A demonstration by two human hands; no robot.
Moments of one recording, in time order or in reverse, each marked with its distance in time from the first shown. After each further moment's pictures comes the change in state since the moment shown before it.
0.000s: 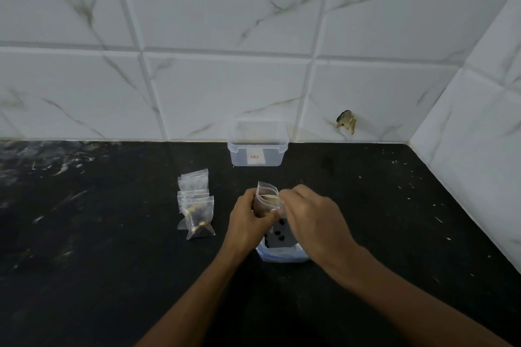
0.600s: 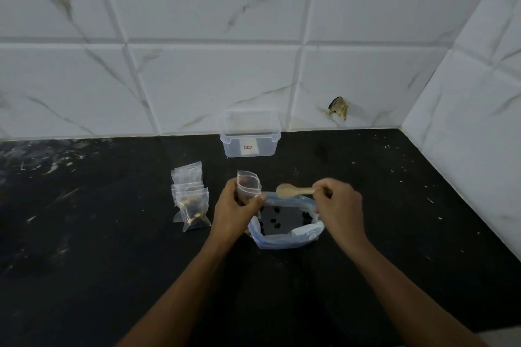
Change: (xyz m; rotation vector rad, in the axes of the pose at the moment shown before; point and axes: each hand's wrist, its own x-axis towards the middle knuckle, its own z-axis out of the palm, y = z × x) left_hand -0.003 -0.008 -0.012 -0.051 0.056 -0.014; right_hand -0.024 0.043 0.015 0.400 0.096 0.762
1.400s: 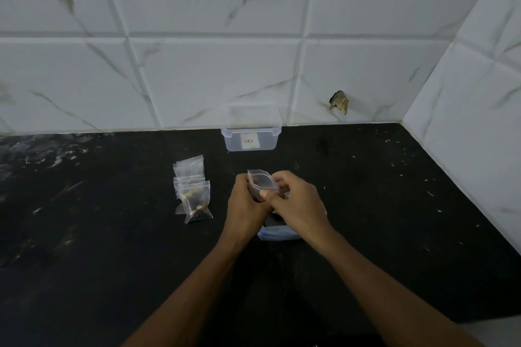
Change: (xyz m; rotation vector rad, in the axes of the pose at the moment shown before) left_hand -0.024 0.022 0.018 0.043 -0.010 0.035; right_hand -0.019 -0.038 0.033 0.118 -0.278 -0.139
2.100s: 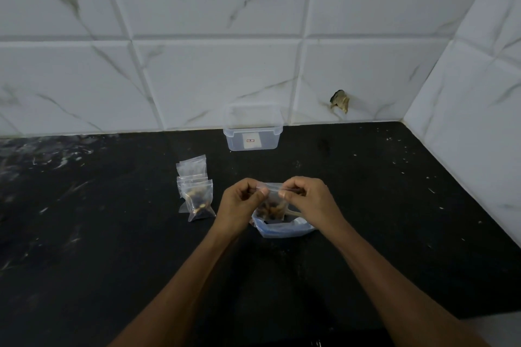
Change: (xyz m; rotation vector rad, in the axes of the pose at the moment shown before) left_hand -0.001 -0.002 -0.021 -0.168 -0.154 -0.014; right_hand 0.005 0.031 -0.014 0.101 -0.081 0.003
